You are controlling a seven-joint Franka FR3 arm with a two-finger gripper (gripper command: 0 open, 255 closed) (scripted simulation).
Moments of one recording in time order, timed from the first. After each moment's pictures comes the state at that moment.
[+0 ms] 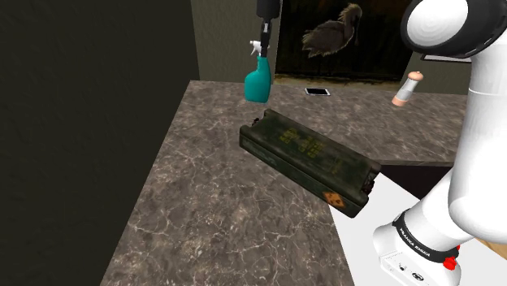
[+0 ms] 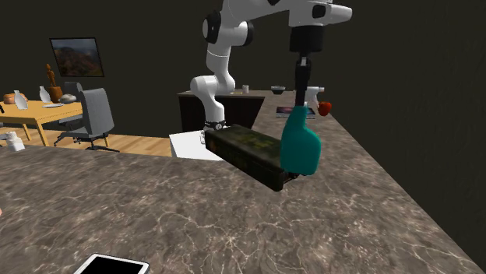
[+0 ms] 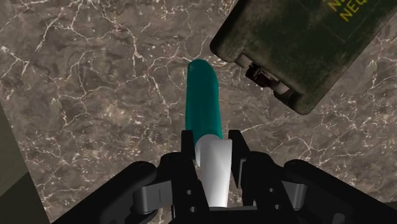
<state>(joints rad) 0.09 0.48 -0.10 -1.17 0.04 1.63 -0.82</state>
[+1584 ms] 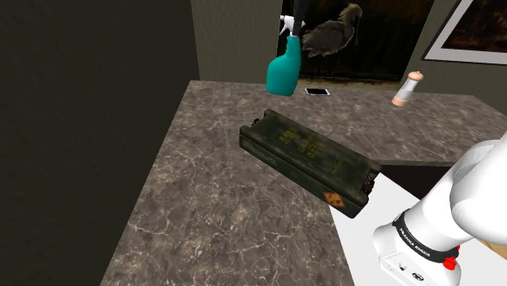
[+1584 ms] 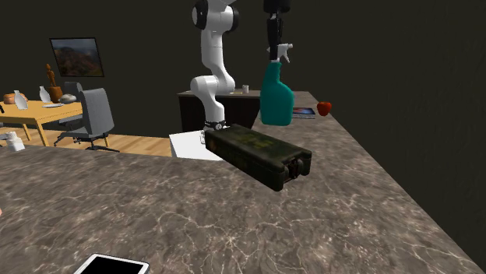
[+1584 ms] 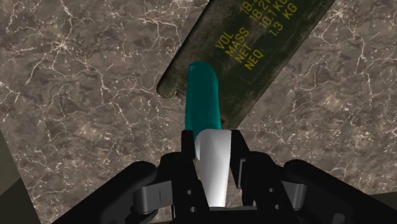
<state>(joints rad) 0.13 0.01 -0.10 -1.53 0.00 1.53 -0.78</state>
